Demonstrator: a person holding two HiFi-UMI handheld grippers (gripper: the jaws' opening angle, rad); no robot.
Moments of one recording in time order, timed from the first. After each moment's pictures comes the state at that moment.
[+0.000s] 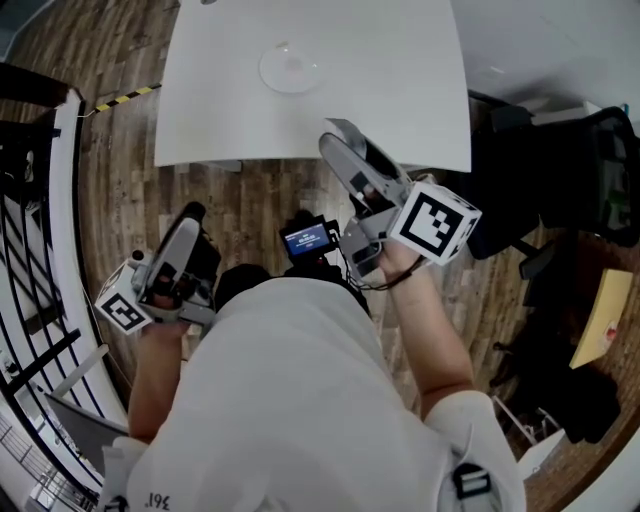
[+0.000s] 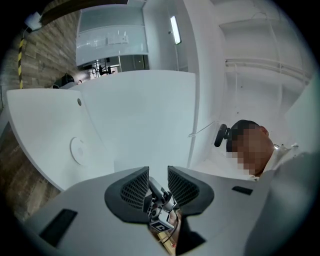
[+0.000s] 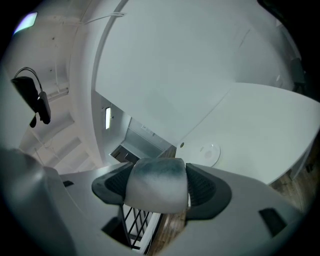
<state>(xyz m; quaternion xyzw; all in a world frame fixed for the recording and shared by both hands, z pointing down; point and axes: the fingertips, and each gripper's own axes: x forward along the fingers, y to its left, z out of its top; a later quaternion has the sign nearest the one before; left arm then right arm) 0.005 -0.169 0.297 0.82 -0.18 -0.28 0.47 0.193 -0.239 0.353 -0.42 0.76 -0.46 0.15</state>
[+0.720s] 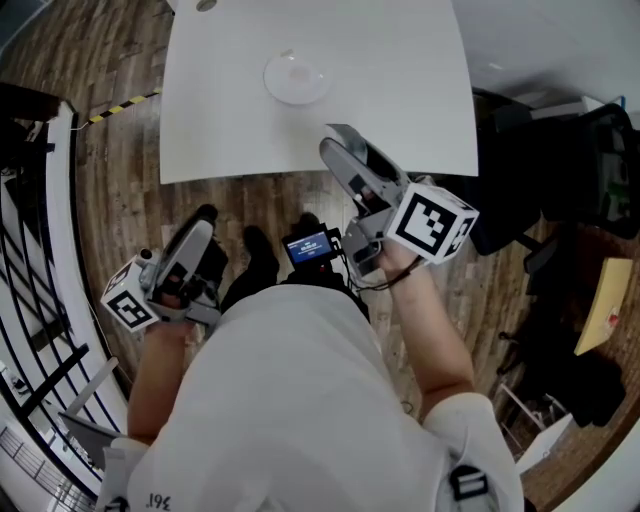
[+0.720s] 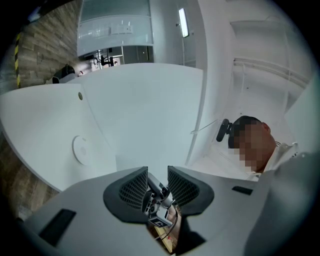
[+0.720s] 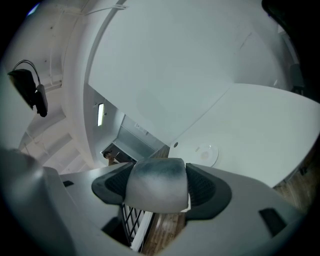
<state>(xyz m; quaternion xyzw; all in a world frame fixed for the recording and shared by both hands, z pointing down) -0.019 -0.211 0.314 0.82 -0.14 -0.25 0.50 0.164 -0.274 0.372 -0.46 0.75 -0.46 0.12</state>
